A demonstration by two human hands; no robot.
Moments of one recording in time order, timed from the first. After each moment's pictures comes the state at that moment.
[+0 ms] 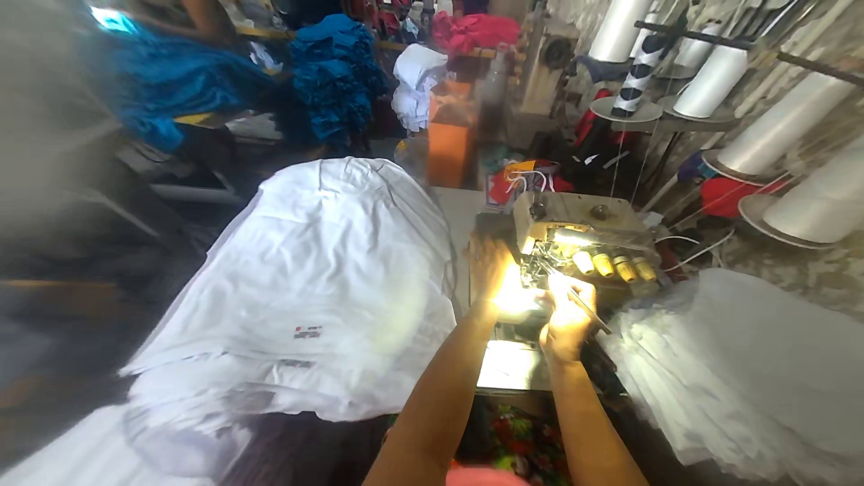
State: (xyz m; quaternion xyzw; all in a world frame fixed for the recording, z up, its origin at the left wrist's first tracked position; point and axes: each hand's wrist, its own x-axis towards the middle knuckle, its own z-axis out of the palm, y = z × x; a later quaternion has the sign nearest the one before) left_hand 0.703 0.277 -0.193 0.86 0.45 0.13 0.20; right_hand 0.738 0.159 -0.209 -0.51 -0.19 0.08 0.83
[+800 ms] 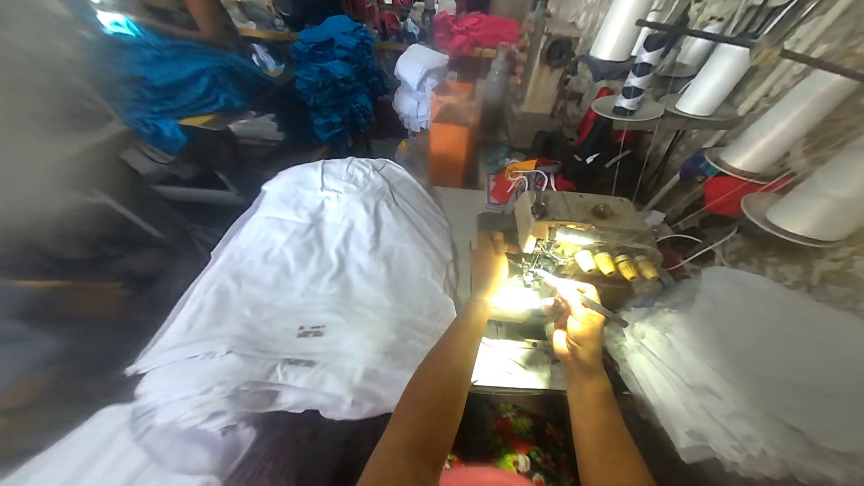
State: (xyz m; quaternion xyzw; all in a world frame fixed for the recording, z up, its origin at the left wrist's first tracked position) left_hand 0.686 0.276 -0.177 0.65 0.41 0.35 0.54; right_hand 0.740 0.137 -0.189 -0.49 -0.12 0.22 0.83
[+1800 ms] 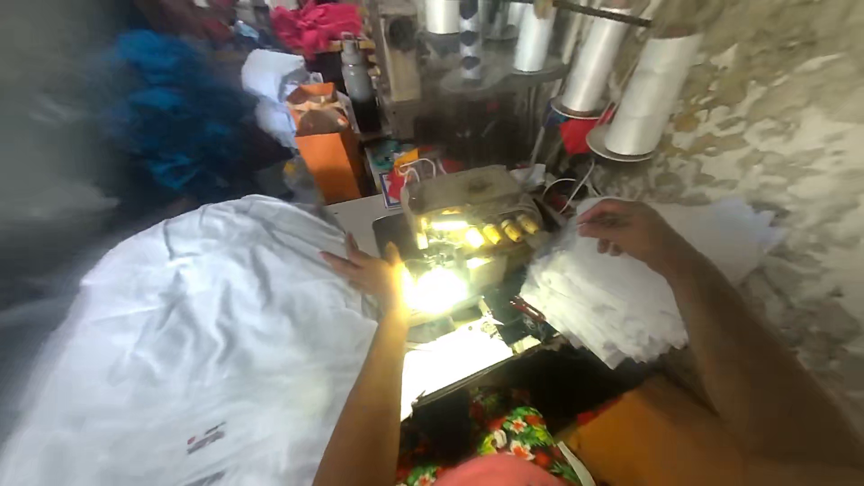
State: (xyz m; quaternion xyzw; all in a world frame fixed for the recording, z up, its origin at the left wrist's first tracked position) left_hand 0.684 0.281 -0.194 0.66 0.52 0.45 0.31; right_hand 0.893 -0.001 -0.072 -0.86 -0.34 0.13 0.36
